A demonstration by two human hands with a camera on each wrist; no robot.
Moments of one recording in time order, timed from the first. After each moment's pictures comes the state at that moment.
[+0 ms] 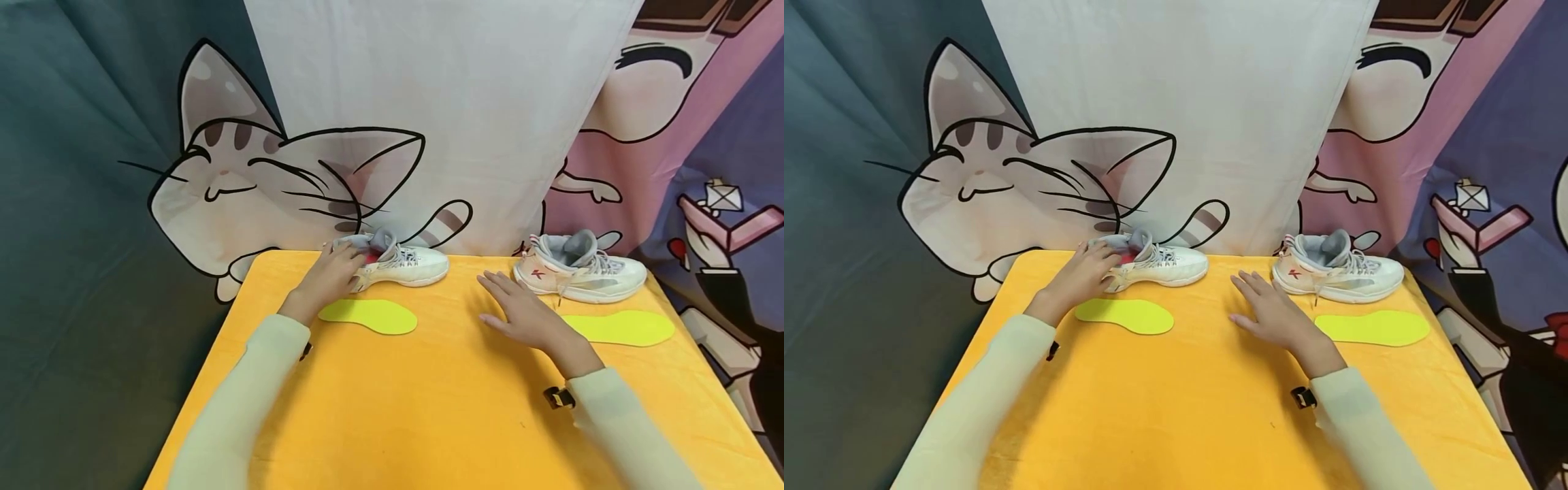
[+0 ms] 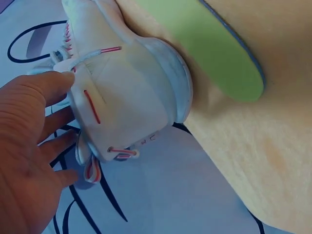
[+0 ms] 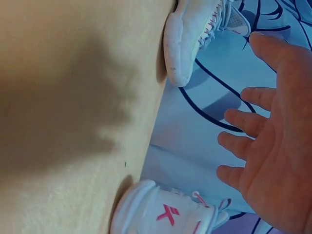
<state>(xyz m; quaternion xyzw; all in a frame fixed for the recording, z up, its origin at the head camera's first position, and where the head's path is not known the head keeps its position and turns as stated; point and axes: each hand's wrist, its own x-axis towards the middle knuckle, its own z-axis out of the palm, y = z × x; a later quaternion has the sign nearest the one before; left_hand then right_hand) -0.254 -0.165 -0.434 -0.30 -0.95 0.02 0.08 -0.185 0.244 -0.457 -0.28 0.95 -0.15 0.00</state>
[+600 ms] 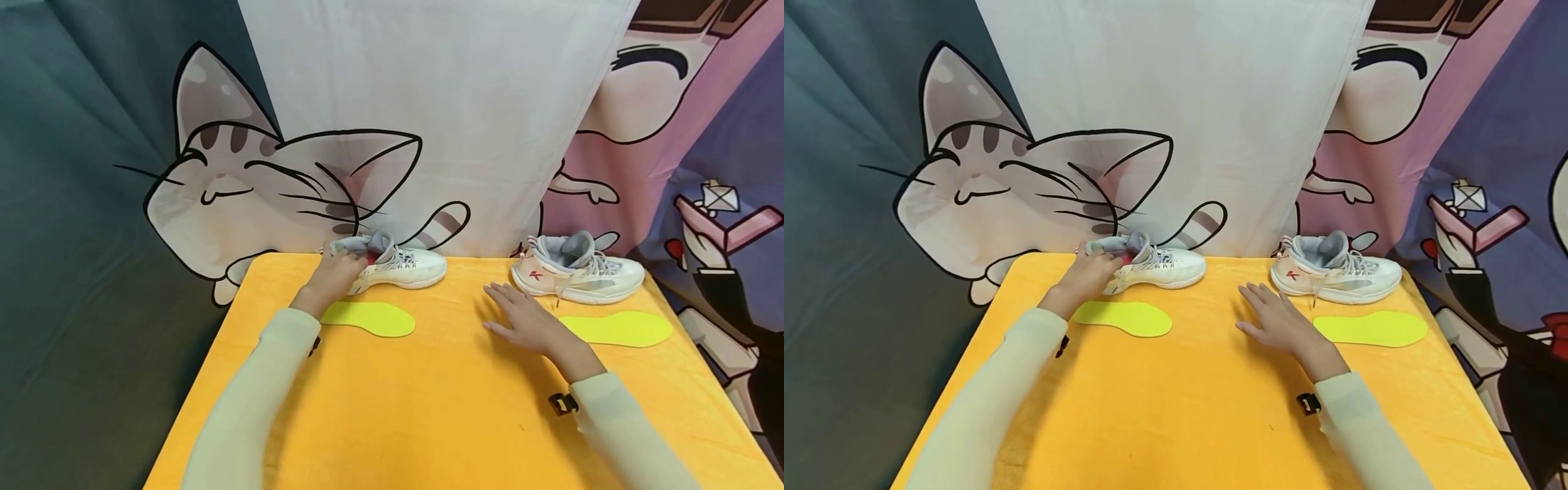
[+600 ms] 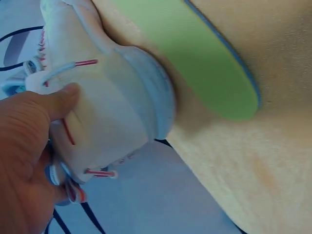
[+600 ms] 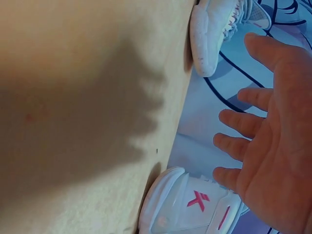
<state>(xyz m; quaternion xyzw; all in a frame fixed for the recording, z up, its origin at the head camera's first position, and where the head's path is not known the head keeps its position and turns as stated) -0.272 -0.153 -0.447 -0.27 -0.96 0.07 0.03 -0.184 0.257 -0.476 -0.26 0.96 -0.14 0.03</state>
